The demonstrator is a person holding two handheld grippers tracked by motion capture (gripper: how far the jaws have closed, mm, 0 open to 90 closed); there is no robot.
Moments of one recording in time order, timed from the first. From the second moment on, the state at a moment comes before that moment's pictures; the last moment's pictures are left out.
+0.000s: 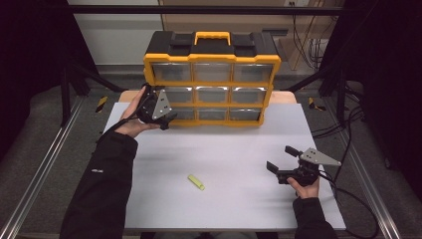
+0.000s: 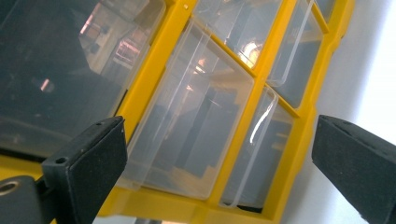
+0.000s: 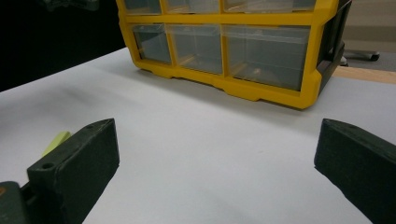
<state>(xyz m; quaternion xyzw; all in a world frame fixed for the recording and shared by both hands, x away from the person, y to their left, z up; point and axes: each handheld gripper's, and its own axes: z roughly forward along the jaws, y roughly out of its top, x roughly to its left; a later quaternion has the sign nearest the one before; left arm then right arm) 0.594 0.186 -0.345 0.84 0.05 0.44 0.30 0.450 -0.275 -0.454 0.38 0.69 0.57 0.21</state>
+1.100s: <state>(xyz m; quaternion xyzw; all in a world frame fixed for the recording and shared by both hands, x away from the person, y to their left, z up) 0.611 0.173 -0.362 0.83 -0.03 0.50 0.23 0.450 -0.275 -0.453 0.38 0.69 0.57 0.21</state>
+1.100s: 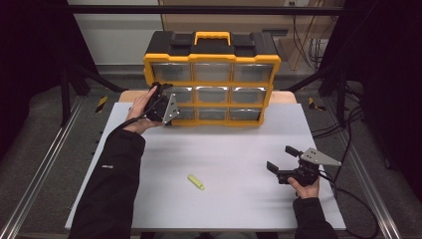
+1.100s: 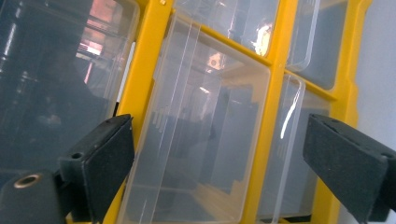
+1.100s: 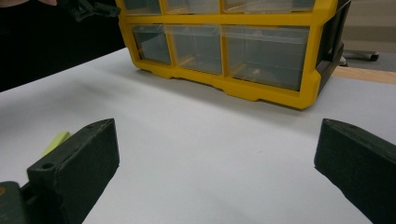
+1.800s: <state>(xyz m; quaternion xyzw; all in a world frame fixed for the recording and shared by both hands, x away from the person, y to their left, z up) 0.609 0.173 -0.364 0.81 -0.08 0.55 0.17 0.451 -0.275 -0.454 0.38 0.70 0.57 0.21</state>
